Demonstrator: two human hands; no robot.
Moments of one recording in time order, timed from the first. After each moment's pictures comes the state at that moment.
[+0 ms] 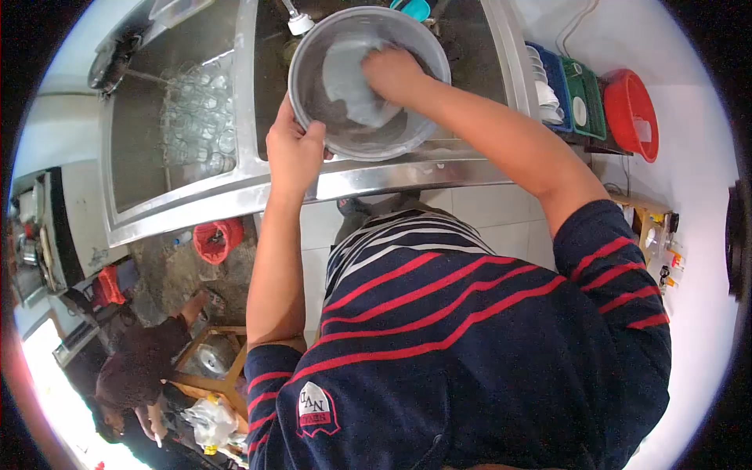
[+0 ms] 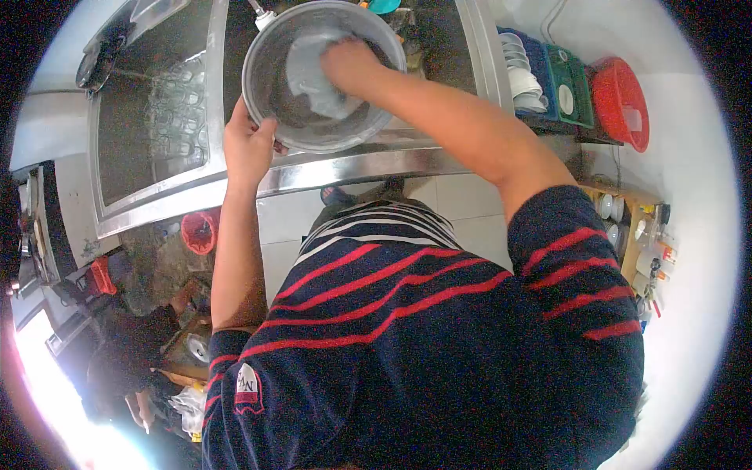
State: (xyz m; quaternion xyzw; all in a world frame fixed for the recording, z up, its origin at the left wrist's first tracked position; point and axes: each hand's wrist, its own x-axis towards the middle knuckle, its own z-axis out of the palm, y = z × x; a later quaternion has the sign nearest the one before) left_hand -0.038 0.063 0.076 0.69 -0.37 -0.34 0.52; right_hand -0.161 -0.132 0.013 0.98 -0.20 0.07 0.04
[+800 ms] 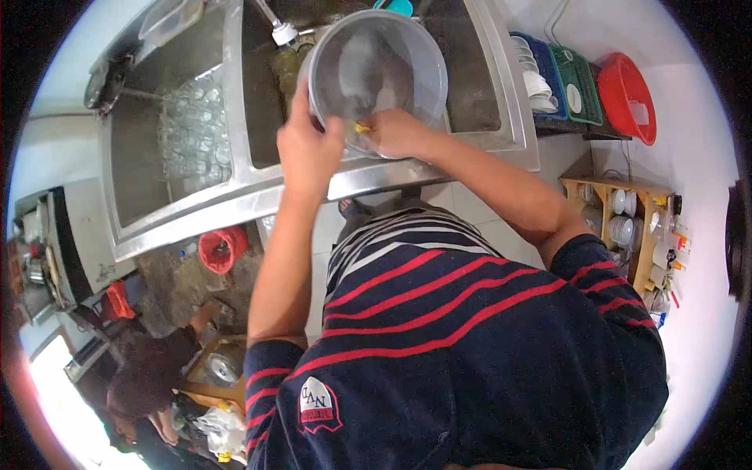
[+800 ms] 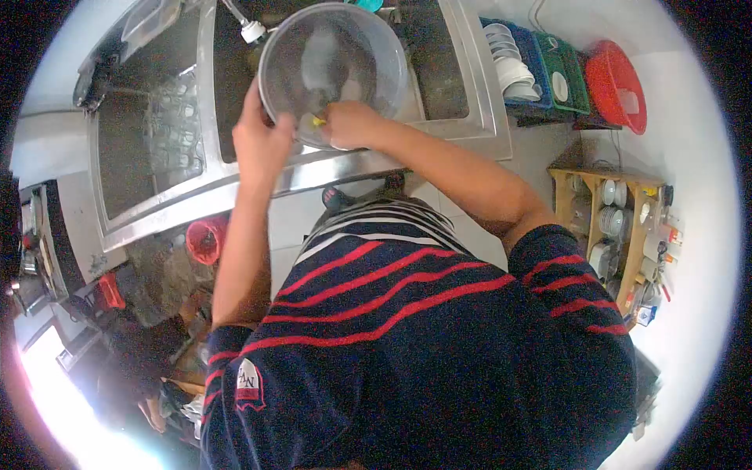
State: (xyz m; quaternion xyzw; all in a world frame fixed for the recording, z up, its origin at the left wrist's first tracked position) left_hand -0.067 0.049 0.075 0.74 -0.50 -0.16 0.42; right_hand -0.209 -0.053 0.010 0.89 -0.32 -0.06 -0.32
